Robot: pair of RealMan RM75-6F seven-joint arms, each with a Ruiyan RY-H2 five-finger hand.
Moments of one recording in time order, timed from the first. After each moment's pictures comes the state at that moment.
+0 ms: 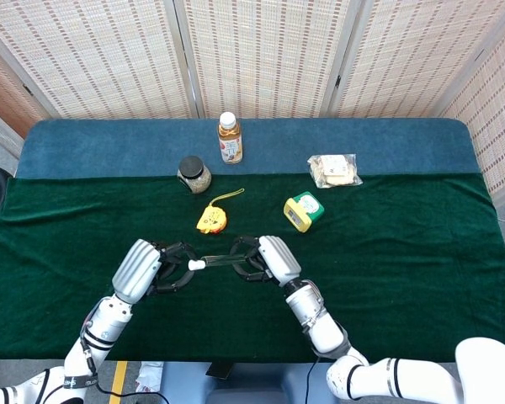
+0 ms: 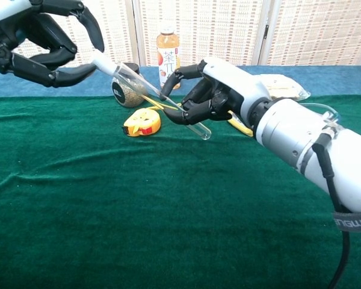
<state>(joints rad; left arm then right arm) -0.53 -1.41 -0.15 -1.77 1.62 1.34 -0.10 0.68 -1.79 0.30 -1.60 -1.22 1.06 0.10</state>
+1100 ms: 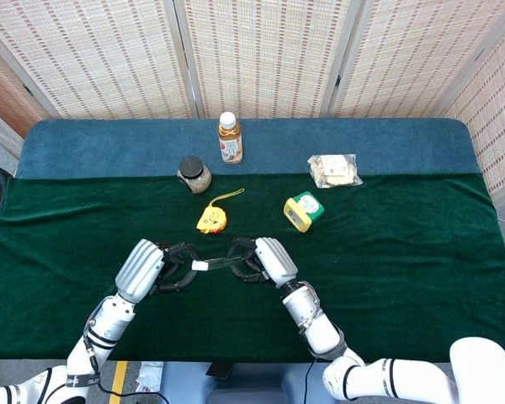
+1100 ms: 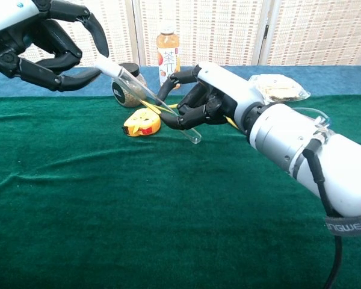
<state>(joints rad) -0.54 -1.42 -0.15 -1.76 1.61 1.33 -0.10 0.68 -1.82 0.29 -1.58 -1.21 1.06 0.09</state>
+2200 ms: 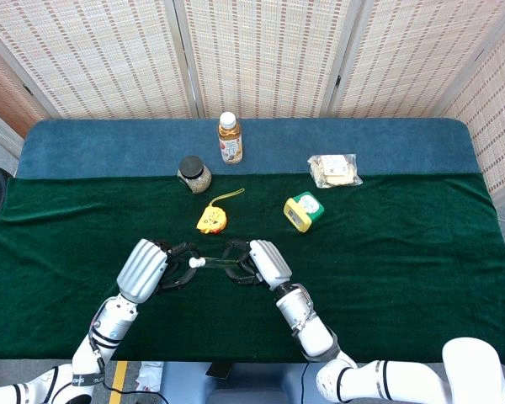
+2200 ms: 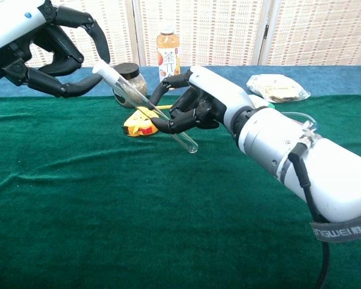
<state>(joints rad) -0.54 -1.47 -0.14 -1.70 1.63 1.36 0.03 0.70 -1.86 0.31 -1.59 -1.17 1.07 0.05</state>
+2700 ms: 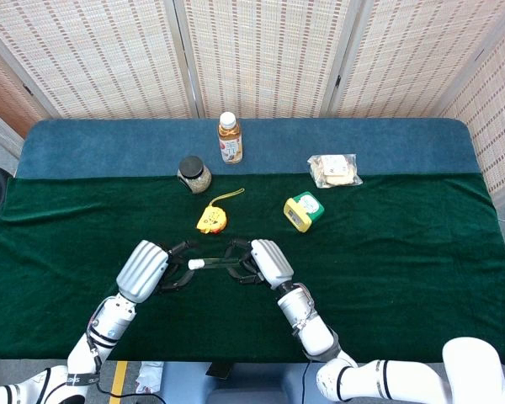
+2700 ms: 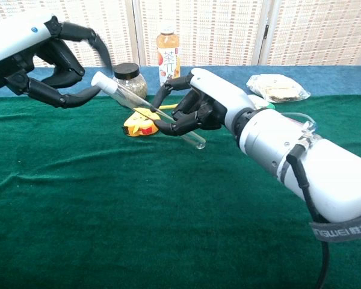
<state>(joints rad) -0.55 -1.42 -0.13 -1.75 1.58 1.30 0.04 0.69 -1.85 0.30 -1.58 -1.15 1.07 0.00</state>
